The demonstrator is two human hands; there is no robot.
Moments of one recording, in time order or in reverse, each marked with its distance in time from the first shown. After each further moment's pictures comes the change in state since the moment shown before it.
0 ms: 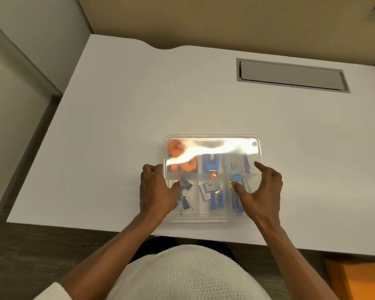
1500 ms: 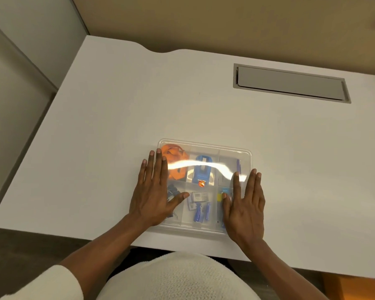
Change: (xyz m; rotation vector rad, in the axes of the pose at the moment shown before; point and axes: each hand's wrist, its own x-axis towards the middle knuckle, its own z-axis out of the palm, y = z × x) left_hand 0.044 -0.031 0.063 0.343 0.013 0.485; right_hand 0.015 0.054 0.027 -0.426 -0.074 -0.351
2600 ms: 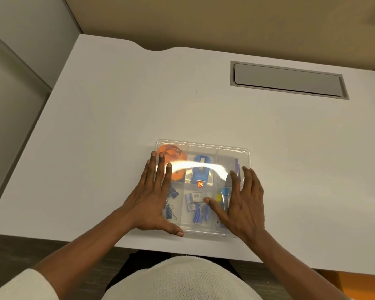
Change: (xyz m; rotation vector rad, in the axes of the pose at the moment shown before) left_hand -0.005 0.006 -0.057 -0.016 -0.361 0.236; right_hand 0.019 -0.001 -0.002 -0.086 0.022 -0.068
